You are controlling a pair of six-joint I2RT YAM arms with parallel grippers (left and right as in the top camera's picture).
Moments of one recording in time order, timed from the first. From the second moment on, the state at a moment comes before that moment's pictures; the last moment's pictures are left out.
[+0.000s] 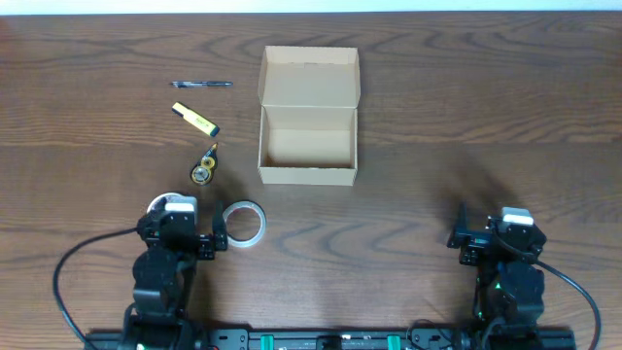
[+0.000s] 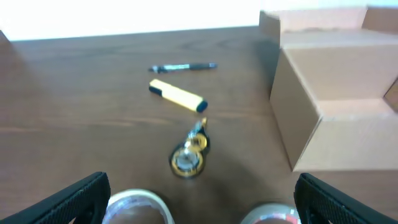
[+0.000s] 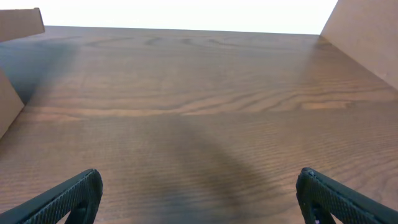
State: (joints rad) left arm -0.13 0.23 0.20 -0.30 -0.09 0.01; right arm 0.06 0.01 0.12 -0.41 0.25 -0.01
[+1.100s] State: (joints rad) left arm -0.05 0.92 0.75 -1.01 -0.46 -1.08; right arm 0.06 0.01 0.12 -0.41 0.26 -0.01
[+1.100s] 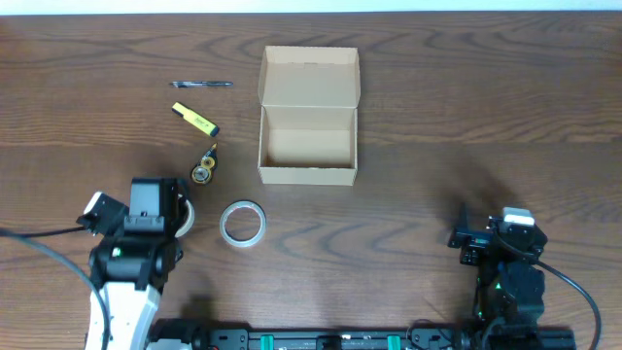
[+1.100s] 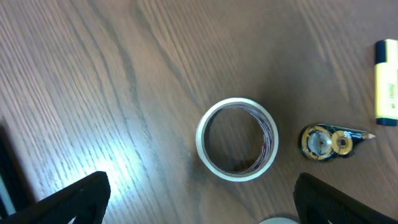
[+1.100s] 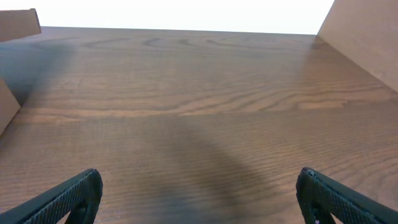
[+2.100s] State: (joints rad) left arm 0.02 1.22 0.57 -0.68 -0.42 -1.67; right arm 0.06 0.01 0.12 -0.41 0.26 -0.01
